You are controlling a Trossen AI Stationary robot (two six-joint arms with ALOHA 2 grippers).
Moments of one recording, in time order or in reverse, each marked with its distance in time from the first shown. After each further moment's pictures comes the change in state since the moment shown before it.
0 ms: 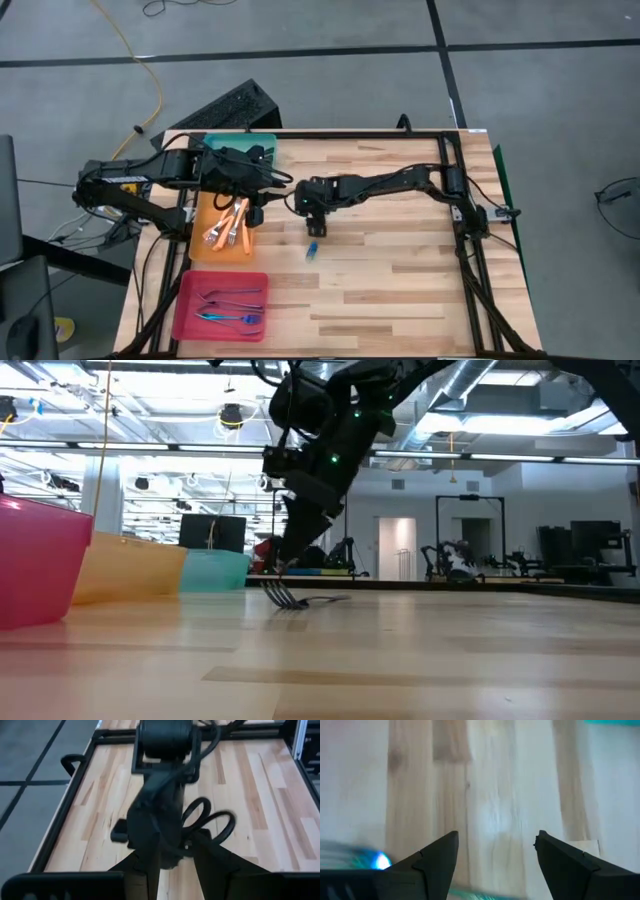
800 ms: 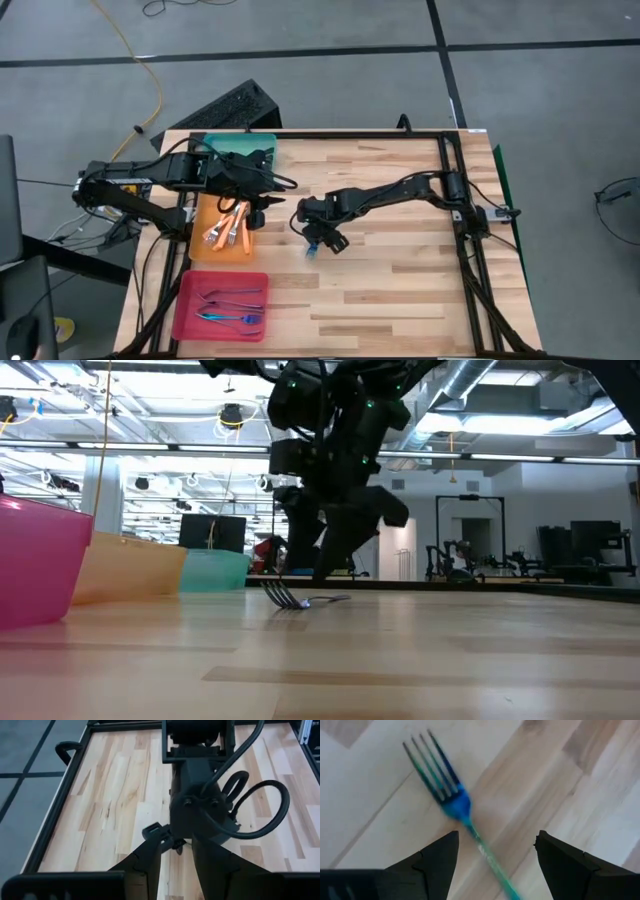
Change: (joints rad) left arm -0.001 0.001 -0.051 -0.002 0.000 0.006; right arm 0.085 0.002 -0.022 -0.096 -0.105 -0.593
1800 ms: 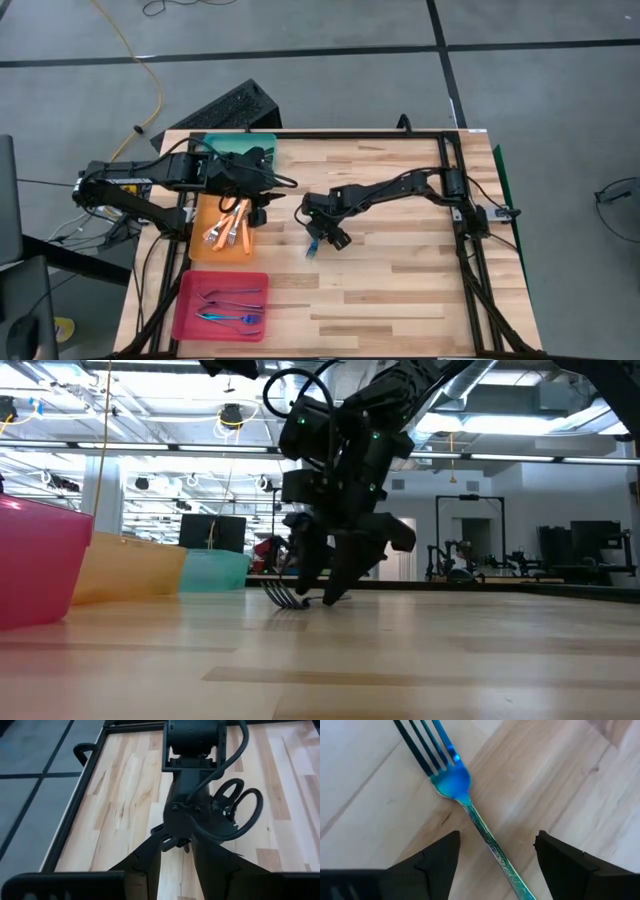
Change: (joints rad) left arm 0.001 0.000 0.000 0.004 -0.071 0.008; right arm -0.055 0.000 -0.111 0.114 -0.083 -0.019
